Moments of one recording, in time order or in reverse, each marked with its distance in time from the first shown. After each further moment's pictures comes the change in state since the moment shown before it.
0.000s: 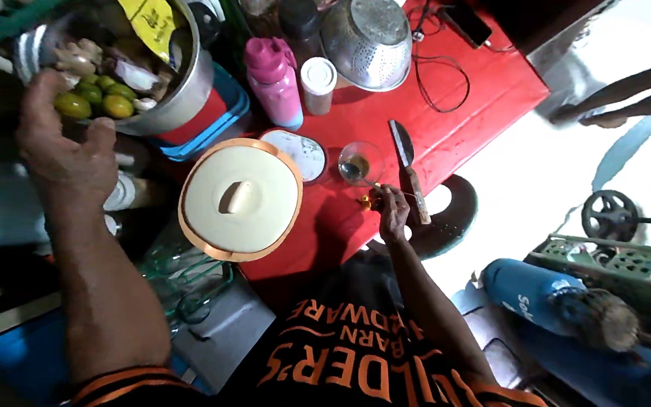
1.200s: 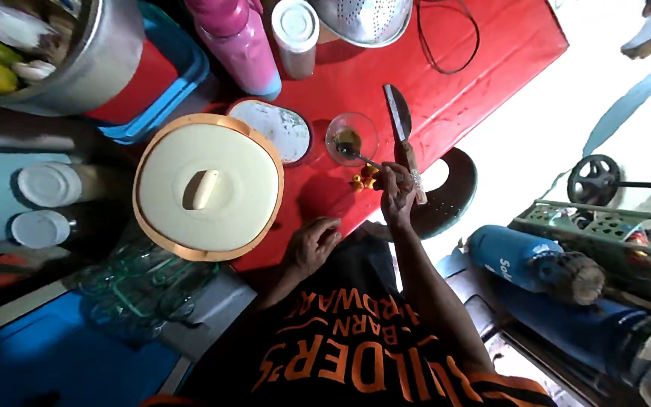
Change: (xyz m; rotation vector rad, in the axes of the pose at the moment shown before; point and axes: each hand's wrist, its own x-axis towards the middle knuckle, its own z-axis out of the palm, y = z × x) left_hand -0.234 0.107 0.222 -0.558 -0.628 0.125; right_hand -0.008 -0.035 -0.012 -0.374 -0.032 -0.036
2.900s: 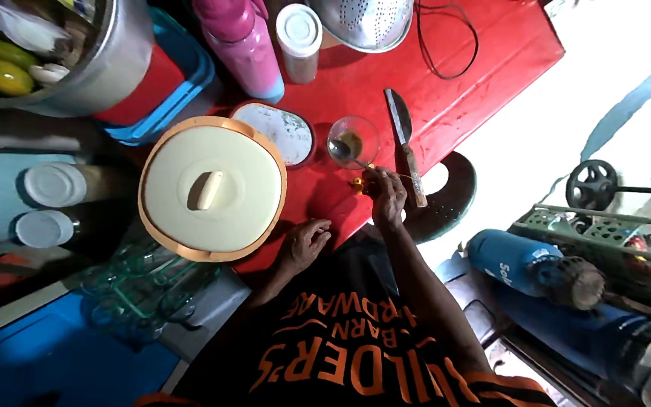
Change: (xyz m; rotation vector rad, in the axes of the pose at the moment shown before) left_hand -0.005 -0.034 -0.007 0.059 -0.113 -0.141; right_hand 0.001 0.017 0.020 0.463 -0.016 0.175
